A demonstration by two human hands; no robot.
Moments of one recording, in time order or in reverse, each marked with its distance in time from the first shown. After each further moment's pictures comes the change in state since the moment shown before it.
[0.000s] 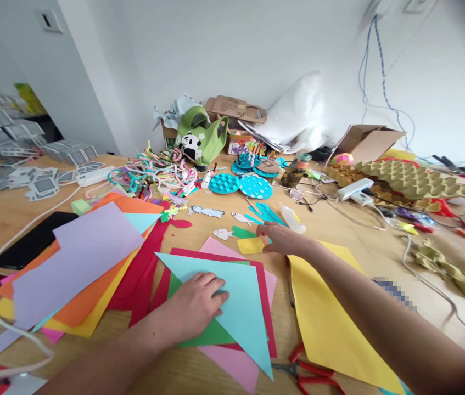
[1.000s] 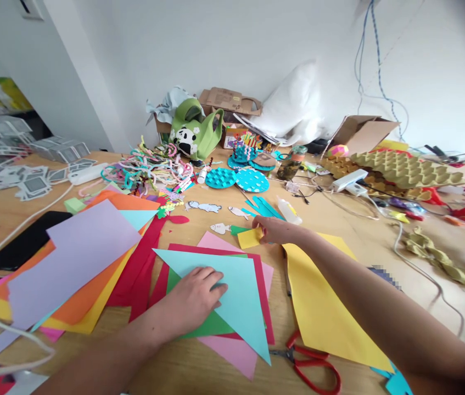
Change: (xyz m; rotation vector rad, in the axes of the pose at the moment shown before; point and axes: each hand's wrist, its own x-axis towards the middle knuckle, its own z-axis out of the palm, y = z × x) left_hand -0.001 -0.002 0.005 0.018 0.020 0.019; right_hand 0.011 0.012 0.008 0.198 -0.010 0.069
